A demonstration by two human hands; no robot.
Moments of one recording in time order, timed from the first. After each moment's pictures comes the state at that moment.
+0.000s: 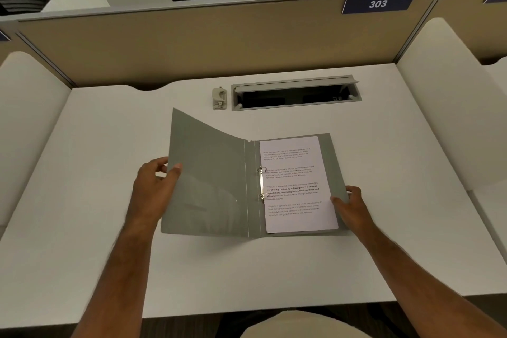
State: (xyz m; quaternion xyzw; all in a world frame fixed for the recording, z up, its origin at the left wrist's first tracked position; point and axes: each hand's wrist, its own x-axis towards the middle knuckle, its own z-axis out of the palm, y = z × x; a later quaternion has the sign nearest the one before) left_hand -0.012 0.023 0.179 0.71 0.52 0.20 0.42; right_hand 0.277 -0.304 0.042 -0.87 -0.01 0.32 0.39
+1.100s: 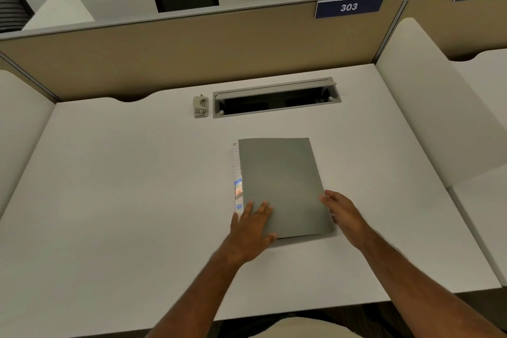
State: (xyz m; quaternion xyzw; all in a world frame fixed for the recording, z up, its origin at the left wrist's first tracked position) left_hand 0.097 -0.155 0.071 0.91 0.23 -0.21 0.27; right_hand 0.301 -0.341 0.042 -0.74 -0.02 0.43 0.52
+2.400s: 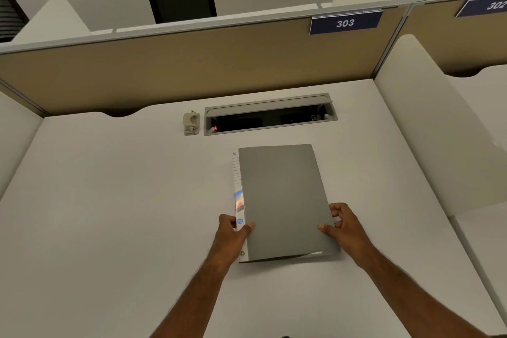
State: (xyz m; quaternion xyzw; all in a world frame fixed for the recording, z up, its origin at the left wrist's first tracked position) left_hand 0.148 -0.124 0.061 0.64 0.54 -0.02 0.54; right_hand 0.355 -0.345 0.033 -0.79 -0.09 0.36 0.49
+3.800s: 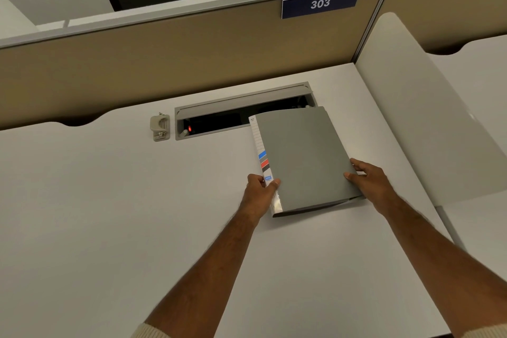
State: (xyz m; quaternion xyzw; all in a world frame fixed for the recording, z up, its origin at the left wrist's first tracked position) left_hand 0.321 -0.125 0.047 0.65 0.48 -0.05 0.58; right_hand 0.507 -0.351 0.043 -0.85 -0.02 0.28 0.44
